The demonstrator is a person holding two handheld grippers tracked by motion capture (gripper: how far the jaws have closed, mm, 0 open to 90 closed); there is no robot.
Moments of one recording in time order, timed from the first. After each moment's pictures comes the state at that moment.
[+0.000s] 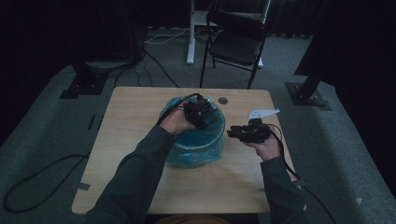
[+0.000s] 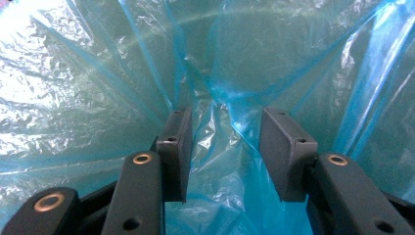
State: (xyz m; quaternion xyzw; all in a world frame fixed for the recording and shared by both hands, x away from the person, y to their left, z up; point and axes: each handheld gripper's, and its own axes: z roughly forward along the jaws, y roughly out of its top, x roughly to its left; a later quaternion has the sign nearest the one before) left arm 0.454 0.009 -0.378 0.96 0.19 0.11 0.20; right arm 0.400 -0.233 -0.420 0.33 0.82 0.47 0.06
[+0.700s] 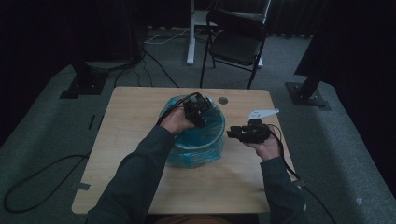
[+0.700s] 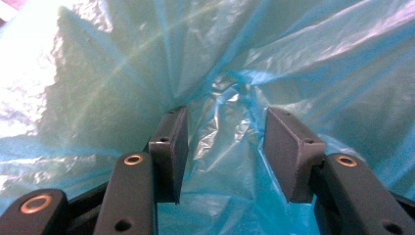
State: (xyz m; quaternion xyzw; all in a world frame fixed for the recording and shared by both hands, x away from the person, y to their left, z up) left arm 0.461 0.007 -0.382 0.95 0.22 0.16 0.15; right arm 0.400 -0.232 -0.421 0.32 0.82 0.47 0.06
